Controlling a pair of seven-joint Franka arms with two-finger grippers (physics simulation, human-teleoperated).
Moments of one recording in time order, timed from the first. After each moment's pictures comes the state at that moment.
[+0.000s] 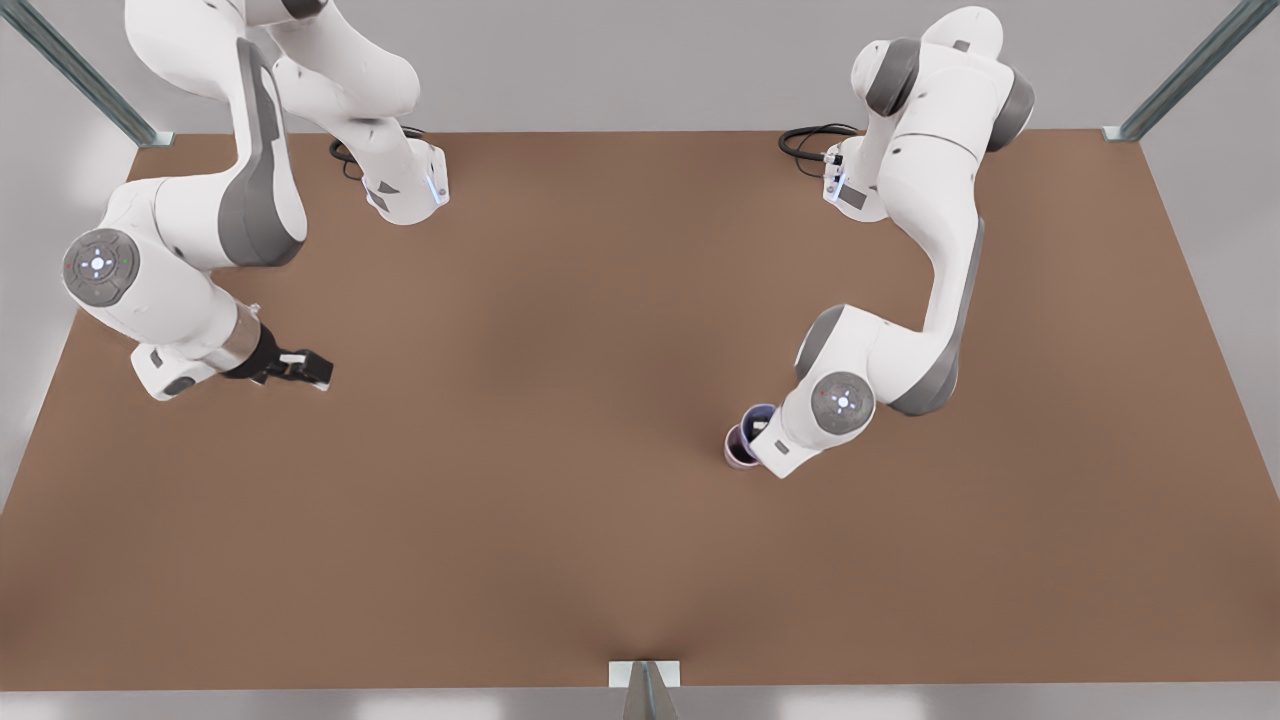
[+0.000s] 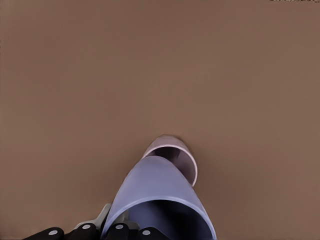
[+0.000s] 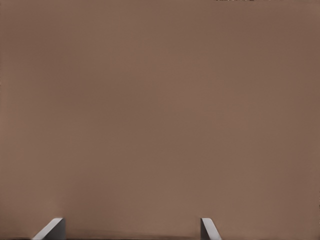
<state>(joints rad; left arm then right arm) -0.35 0.64 -0.09 -1.30 0.01 1.76 -0.40 0.00 0.13 0.09 -1.62 0.01 1.71 0.16</state>
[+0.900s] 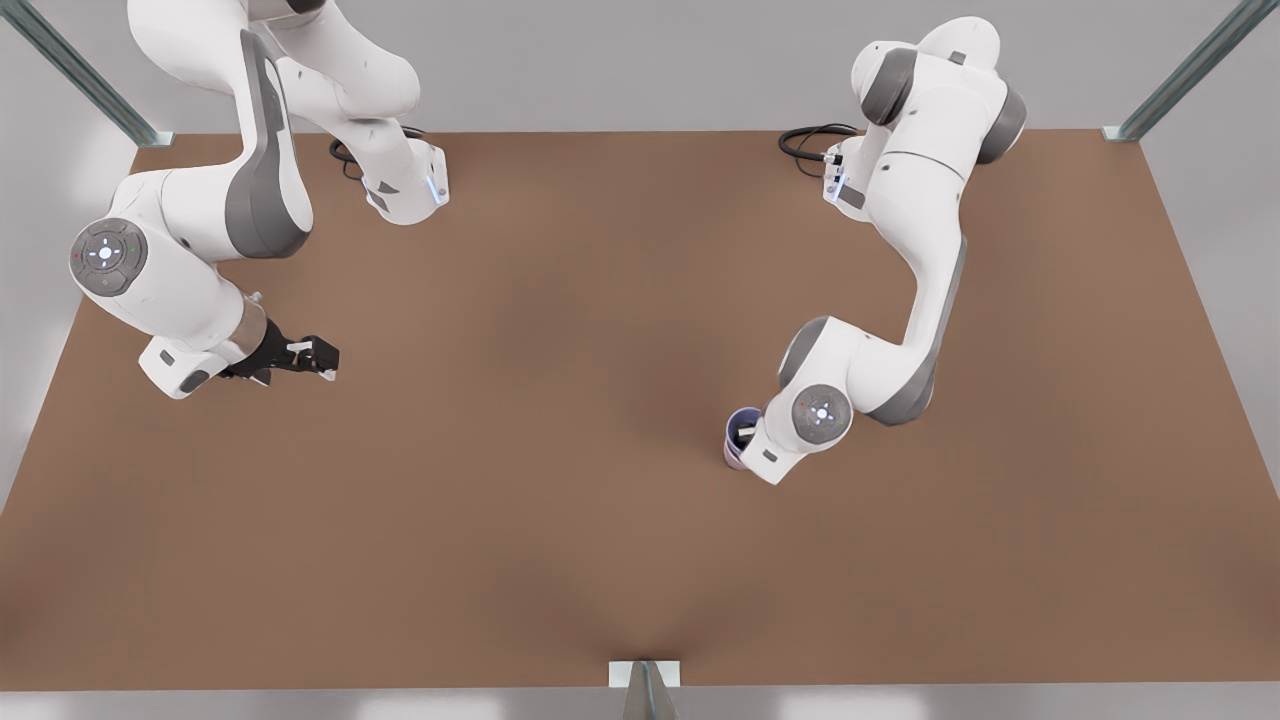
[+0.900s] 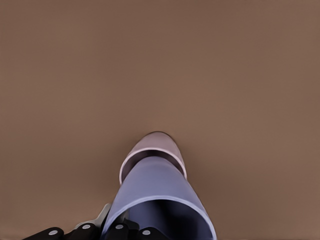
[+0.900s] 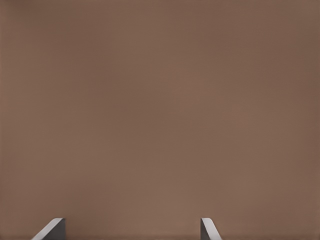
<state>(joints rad) -0.35 0.69 -0.13 -1.30 0.00 1.78 -0.59 0.00 0.13 0.11 -1.62 0.01 1.71 0.04</state>
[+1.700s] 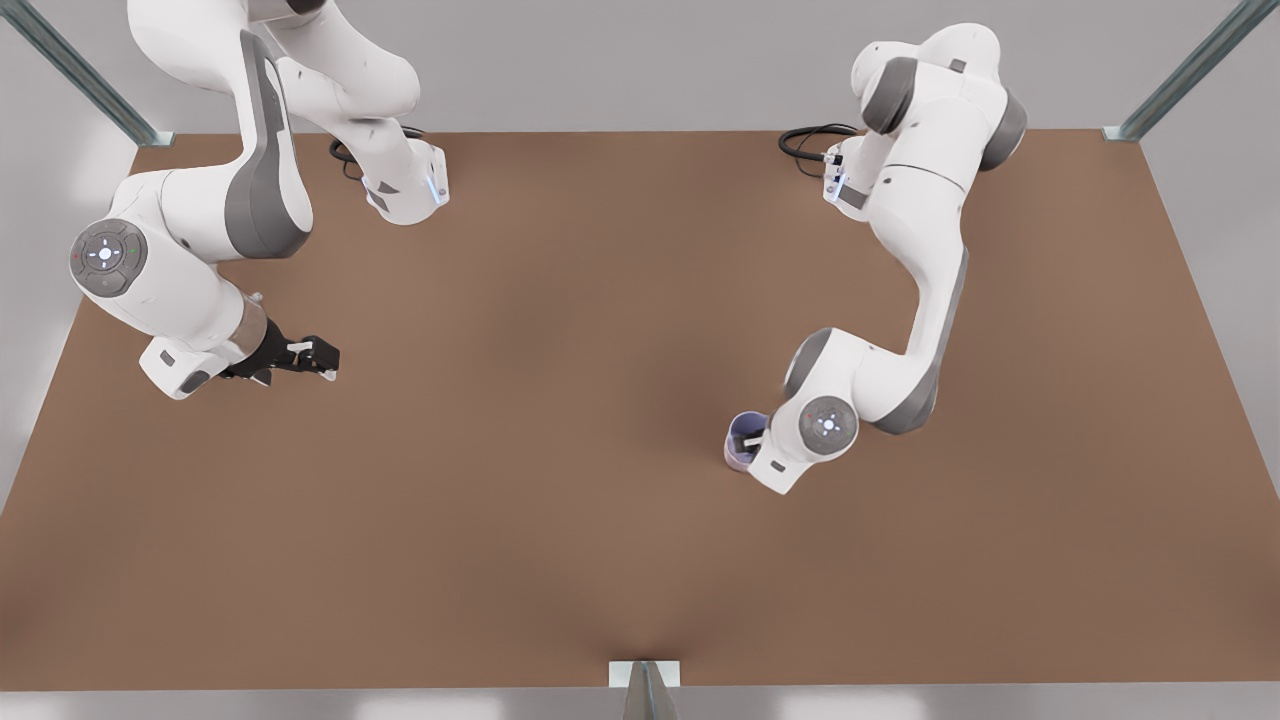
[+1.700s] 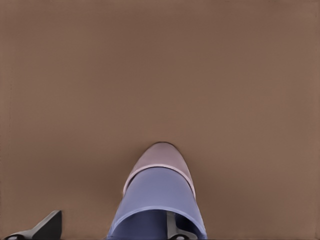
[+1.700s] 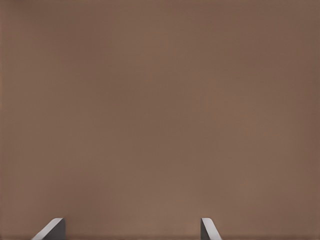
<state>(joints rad) -0.32 0.71 -0.13 -1.30 0.00 1.80 -0.62 0.00 0.13 0.11 -1.62 0.01 1.71 0.03</state>
